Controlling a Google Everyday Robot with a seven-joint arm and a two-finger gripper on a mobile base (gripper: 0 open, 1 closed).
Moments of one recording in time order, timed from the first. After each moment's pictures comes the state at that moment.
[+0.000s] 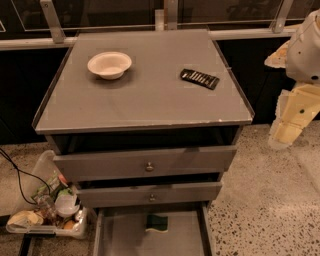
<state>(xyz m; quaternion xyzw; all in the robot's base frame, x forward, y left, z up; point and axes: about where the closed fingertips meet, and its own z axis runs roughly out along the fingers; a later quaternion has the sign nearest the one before) 0.438 -0.216 0.979 -0.60 0.78 -0.04 0.16</state>
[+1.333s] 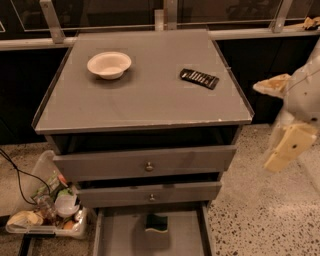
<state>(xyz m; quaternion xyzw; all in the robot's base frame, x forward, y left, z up) 0.422 -0.200 0.934 -0.61 0.75 0.05 0.25</state>
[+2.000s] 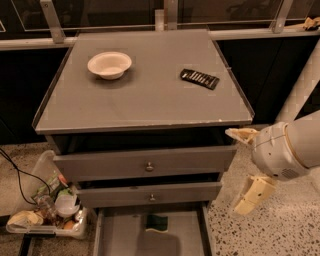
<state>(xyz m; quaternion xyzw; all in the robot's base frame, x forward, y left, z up) 0.395 -0.163 0.830 -0.62 0.72 0.13 0.28</state>
